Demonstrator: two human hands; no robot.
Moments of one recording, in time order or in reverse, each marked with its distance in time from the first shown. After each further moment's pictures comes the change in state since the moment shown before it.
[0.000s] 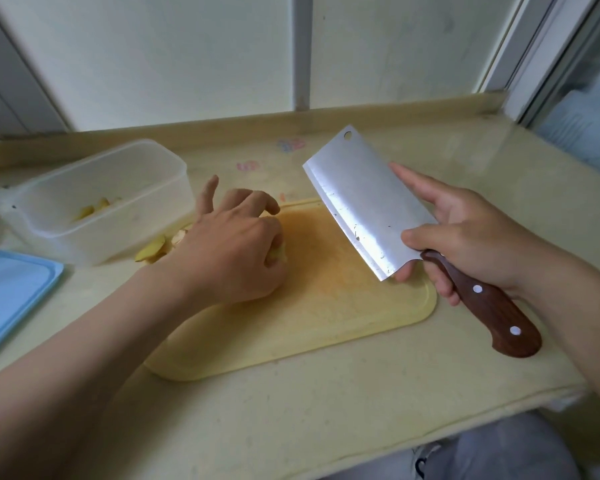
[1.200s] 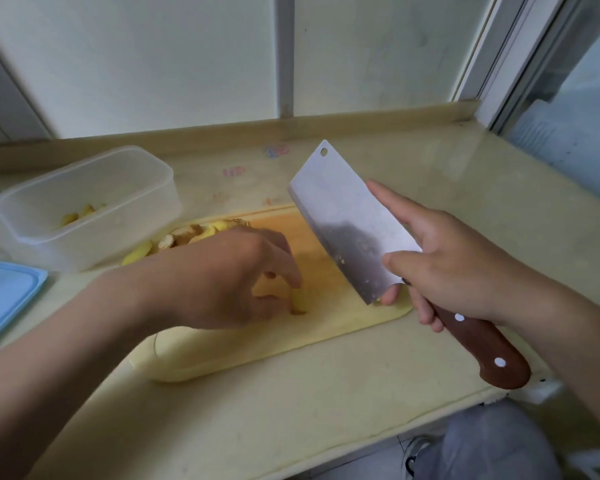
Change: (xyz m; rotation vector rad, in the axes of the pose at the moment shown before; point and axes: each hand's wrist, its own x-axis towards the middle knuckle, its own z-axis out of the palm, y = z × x) left_hand -0.018 -0.001 -0.019 -0.398 -0.140 0.421; right_hand -0.030 -0.014 0.023 -0.206 0.063 0.111
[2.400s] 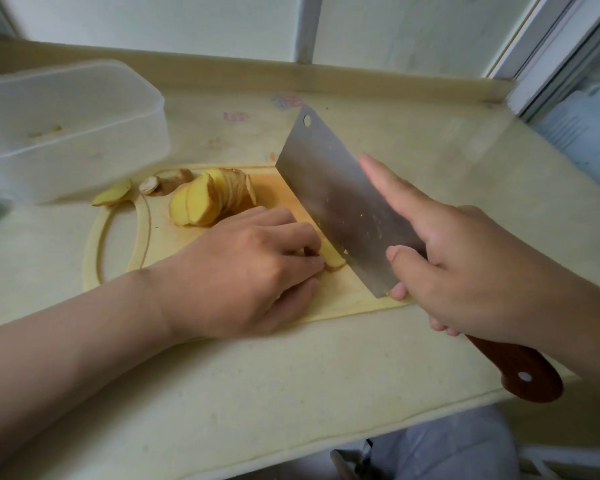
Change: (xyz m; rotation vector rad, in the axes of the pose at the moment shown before) left_hand 0.007 0.004 0.060 0.239 0.363 0.217; right_hand 0.001 -0.015 0.011 -0.499 -0.034 -0.143
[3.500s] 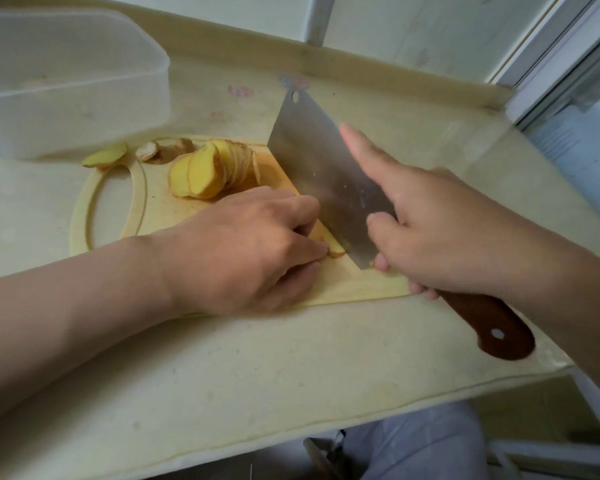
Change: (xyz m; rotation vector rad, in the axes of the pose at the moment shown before) left_hand -0.001 -0.004 0.004 -0.054 0.033 -0.004; right_hand 0.027 -0.023 0.000 -0.076 -0.078 0.044
